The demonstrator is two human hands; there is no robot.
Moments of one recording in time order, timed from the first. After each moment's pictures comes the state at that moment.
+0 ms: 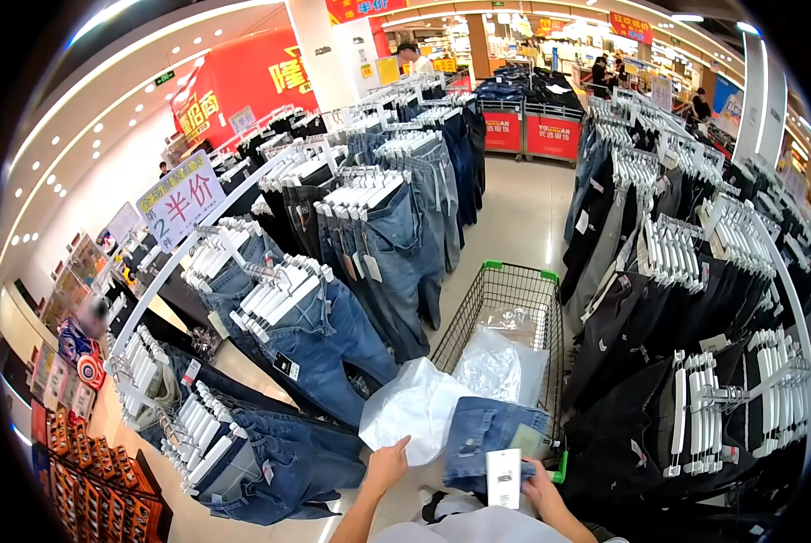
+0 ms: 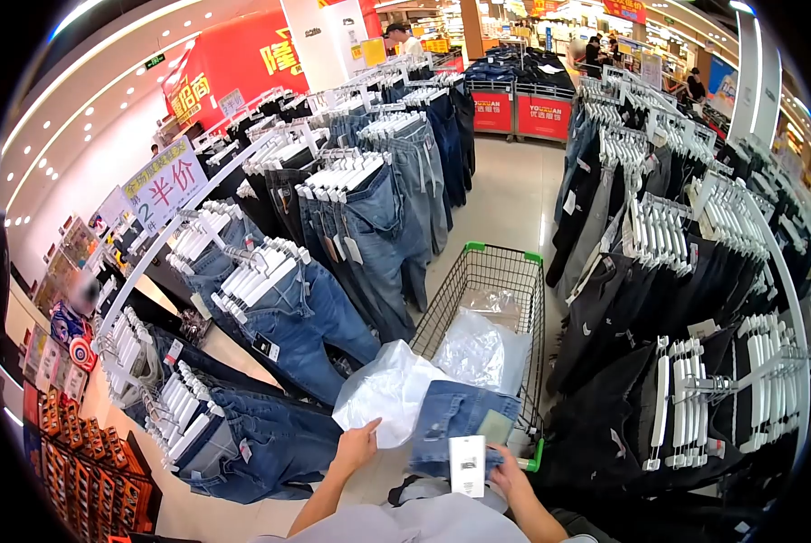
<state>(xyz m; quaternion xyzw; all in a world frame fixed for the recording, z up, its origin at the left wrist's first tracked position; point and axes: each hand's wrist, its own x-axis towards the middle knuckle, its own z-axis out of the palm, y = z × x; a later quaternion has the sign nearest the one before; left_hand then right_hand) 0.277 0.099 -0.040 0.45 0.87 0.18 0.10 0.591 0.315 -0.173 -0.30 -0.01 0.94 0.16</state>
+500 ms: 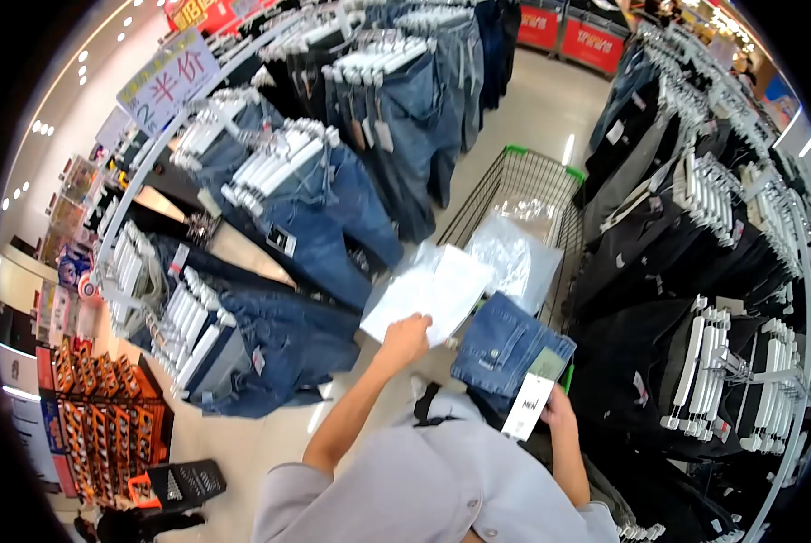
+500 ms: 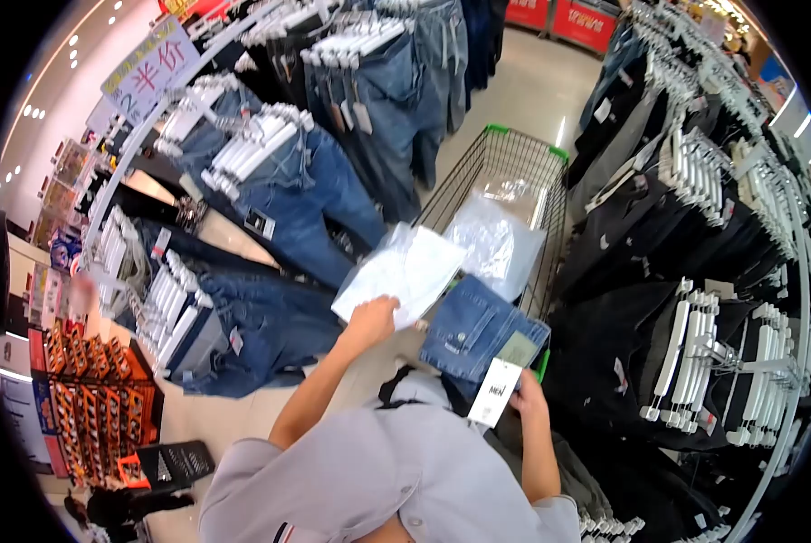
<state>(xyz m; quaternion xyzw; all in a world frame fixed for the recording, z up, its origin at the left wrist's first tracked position) 0.275 0.152 -0.029 0.52 0.83 0.12 0.16 0.648 0.318 -0.138 -0.39 -0.10 0.91 0.13</state>
